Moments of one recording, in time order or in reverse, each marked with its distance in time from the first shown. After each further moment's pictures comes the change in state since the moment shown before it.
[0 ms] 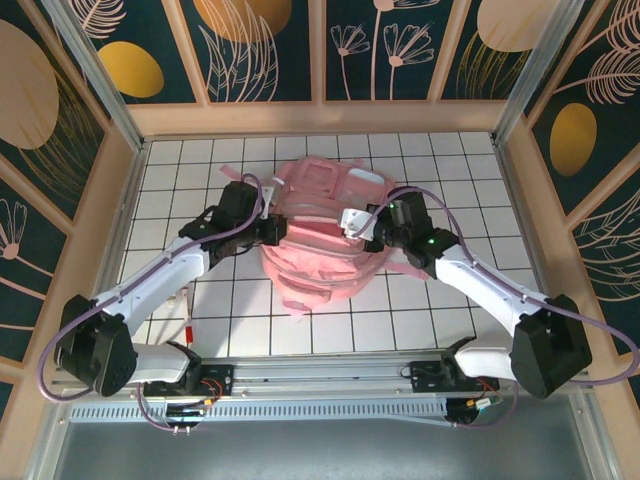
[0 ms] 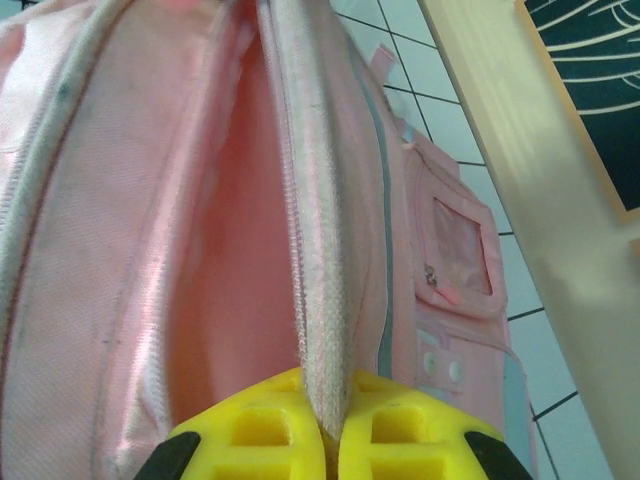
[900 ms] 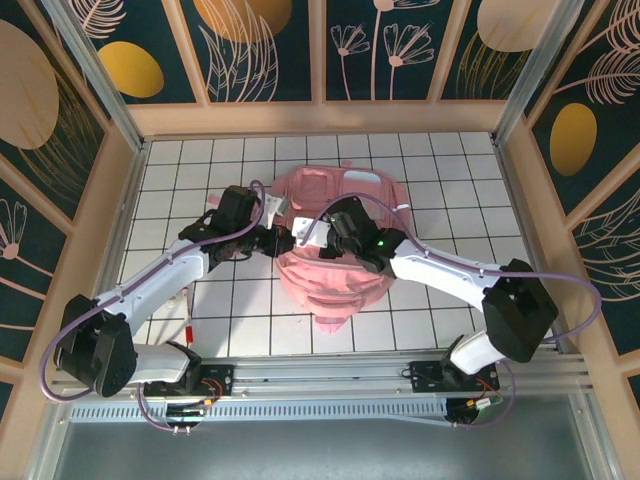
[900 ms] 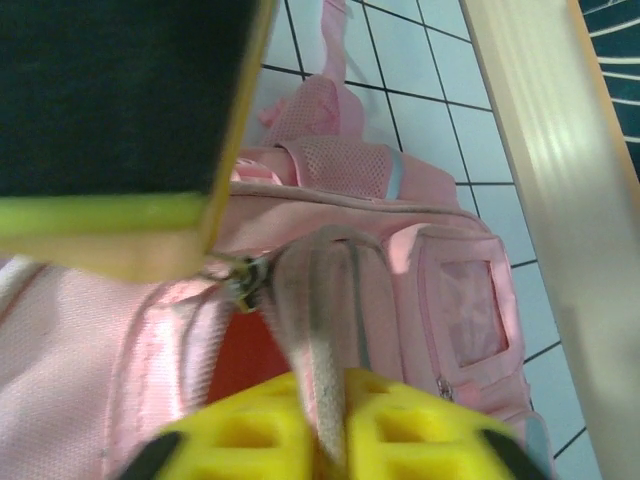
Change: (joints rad) left arm 0.006 0.007 -0.019 -0.005 0.303 0.051; right arm 0.323 0.241 0.169 0.031 0.366 0.132
